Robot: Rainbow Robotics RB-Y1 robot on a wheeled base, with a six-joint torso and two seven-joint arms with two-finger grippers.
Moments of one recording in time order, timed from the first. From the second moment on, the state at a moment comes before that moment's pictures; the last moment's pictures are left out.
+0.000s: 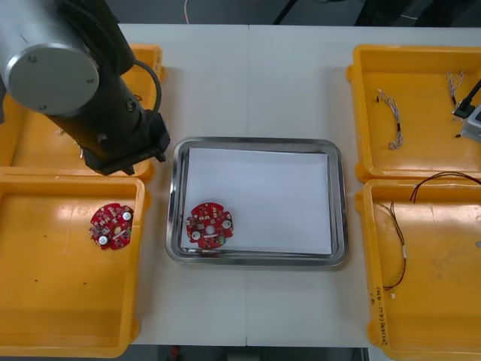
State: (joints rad) right arm -0.29 -1.10 -0.20 -2.31 -1.20 1.92 1.69; left arm -0.87 0.86 -0.51 -1.95 1.07 1.77 -0.19
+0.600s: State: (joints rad) right arm -0.29 -1.10 -0.20 -2.33 -1.18 1.92 1.69; left arm -0.87 0.92 -0.29 -1.69 1.09 1.86 -0.52
